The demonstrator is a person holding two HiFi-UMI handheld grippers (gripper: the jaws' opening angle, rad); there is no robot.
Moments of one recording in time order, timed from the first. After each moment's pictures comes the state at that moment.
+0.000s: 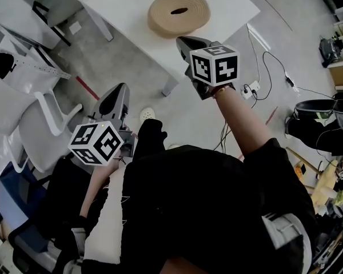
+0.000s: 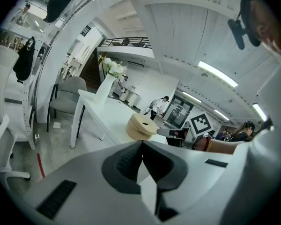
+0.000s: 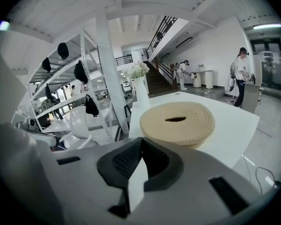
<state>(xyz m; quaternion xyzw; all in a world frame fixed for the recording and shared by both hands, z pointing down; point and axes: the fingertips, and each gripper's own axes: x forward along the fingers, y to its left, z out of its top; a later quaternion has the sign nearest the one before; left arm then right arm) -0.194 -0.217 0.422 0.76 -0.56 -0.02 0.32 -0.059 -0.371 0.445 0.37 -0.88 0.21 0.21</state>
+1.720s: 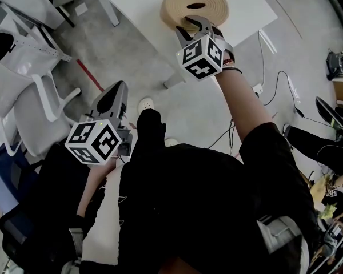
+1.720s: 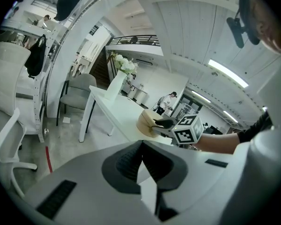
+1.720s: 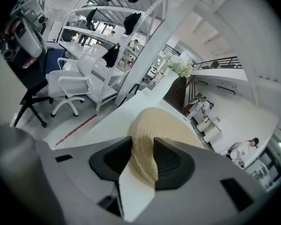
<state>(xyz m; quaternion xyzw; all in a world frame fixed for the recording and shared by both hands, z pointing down) -0.212 -0.210 0.449 0.73 -0.59 -0.01 0.34 -0.098 -0.421 0.489 0.30 -0.85 -0.17 0.39</state>
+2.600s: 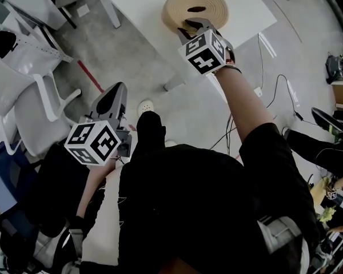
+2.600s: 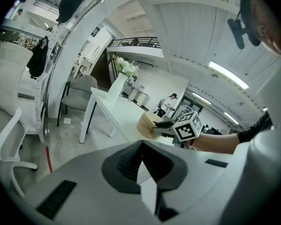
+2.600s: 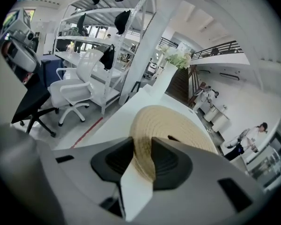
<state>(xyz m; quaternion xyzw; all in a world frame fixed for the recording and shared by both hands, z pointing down) -0.219 -0.207 0.444 0.72 -0.60 -0.02 0.34 -0.102 -0.424 0.490 0.28 -0.86 -0.10 0.41</state>
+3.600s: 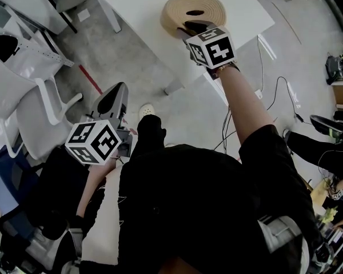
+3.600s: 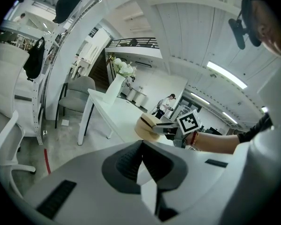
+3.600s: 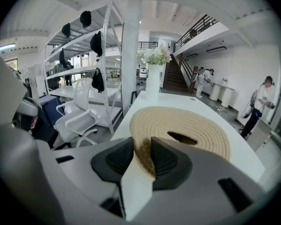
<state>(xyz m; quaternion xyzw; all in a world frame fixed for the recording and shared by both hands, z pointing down) -0.214 -0.217 0.435 0.73 -0.59 -0.02 0.33 -0.092 -0.431 0.472 0.29 -0.90 0.07 0.33</state>
